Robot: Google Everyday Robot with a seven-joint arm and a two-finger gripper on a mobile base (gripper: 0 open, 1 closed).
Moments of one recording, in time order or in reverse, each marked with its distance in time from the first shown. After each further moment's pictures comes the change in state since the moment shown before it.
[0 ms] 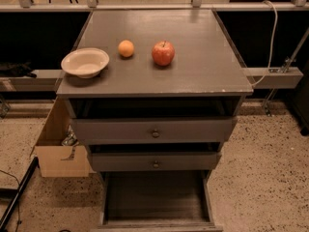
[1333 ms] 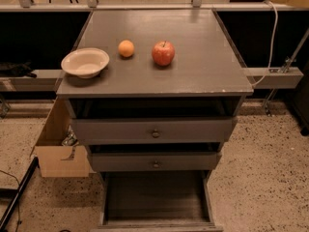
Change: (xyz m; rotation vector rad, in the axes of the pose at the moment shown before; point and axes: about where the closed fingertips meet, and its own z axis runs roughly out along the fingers) arm 0.099 0.029 0.001 -0.067 0.239 0.262
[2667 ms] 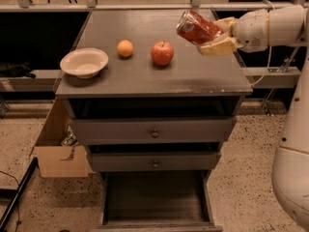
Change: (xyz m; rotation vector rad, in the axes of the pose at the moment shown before) arm 0.149 0.072 0.134 -0.247 0.208 0.310
